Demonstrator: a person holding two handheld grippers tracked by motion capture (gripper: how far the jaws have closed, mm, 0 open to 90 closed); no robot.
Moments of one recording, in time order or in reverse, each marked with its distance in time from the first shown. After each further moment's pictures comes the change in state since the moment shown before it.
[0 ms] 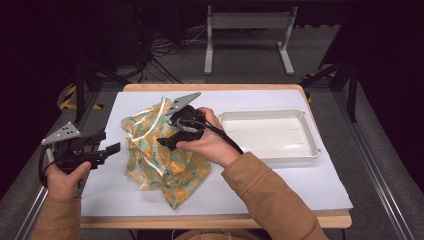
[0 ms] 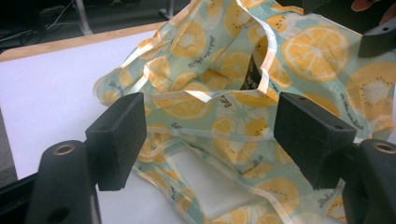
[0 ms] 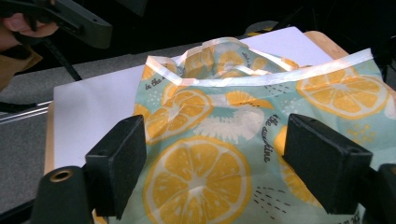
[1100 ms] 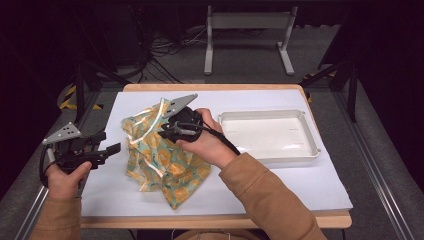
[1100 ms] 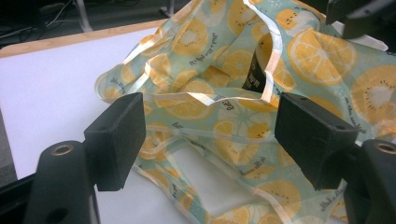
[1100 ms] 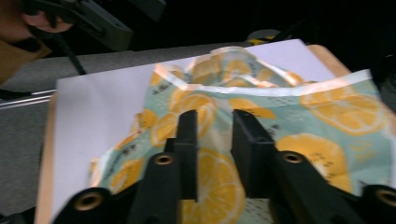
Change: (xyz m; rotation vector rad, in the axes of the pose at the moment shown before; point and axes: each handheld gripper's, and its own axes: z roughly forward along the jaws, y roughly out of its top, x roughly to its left) left arm 0.002 -0.002 0.002 0.006 0.002 -0.010; right arm 0.009 0.006 -0.003 -0.002 0.011 -0.078
